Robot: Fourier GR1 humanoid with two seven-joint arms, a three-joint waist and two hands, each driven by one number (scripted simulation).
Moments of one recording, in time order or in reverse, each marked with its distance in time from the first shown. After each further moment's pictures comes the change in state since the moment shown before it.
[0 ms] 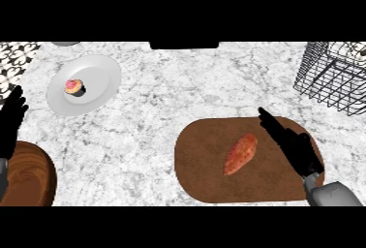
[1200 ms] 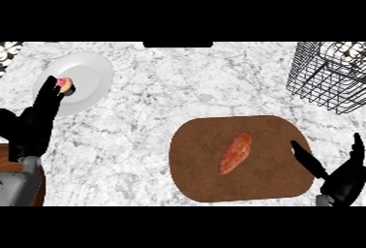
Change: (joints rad) left arm -0.014 -0.139 -0.057 -0.147 0.031 -0.009 -0.089; right arm 0.197 0.179 -0.285 -0.040 0.658 -0.998 0.351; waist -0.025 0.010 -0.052
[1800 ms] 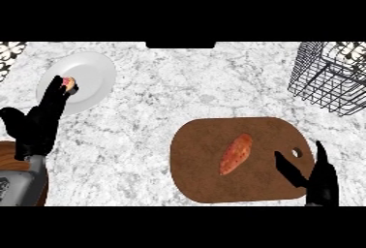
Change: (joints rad) left arm -0.011 -0.015 -0.020 -0.002 -0.015 0.005 0.010; right arm 0.049 -0.019 0.190 -0.223 0.108 0.400 0.527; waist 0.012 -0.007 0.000
